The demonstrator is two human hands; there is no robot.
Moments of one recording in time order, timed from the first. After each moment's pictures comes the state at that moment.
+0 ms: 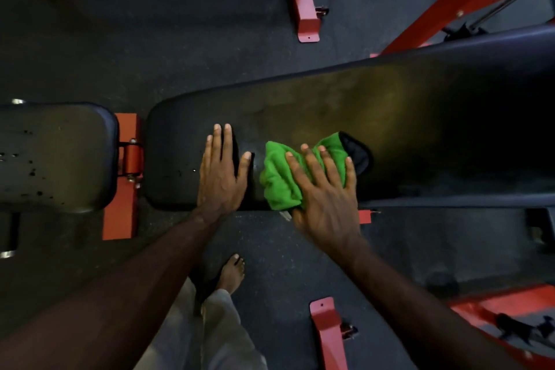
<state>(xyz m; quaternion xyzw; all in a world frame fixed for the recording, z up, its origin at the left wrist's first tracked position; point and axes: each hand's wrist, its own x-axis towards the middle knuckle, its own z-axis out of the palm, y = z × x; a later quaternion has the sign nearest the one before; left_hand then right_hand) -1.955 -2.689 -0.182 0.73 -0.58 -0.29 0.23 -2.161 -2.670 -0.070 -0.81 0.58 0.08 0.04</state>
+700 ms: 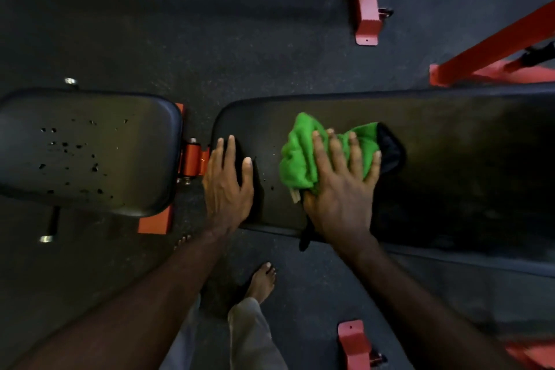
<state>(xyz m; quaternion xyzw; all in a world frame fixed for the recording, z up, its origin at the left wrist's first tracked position) -1.829 -2.681 -0.256 0.80 -0.46 -0.27 0.27 -2.014 -2.718 -0.140 -0.79 0.60 0.07 0.03</state>
